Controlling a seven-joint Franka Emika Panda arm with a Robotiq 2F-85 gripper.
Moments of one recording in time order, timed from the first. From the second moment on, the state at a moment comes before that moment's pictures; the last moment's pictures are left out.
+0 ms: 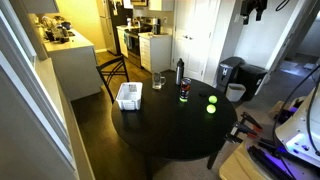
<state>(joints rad) -0.18 -0.34 -0.11 -2.12 -0.21 1.65 -0.03</state>
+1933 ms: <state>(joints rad) -0.37 0.25 -0.38 -1.95 0.63 1.89 -0.20</state>
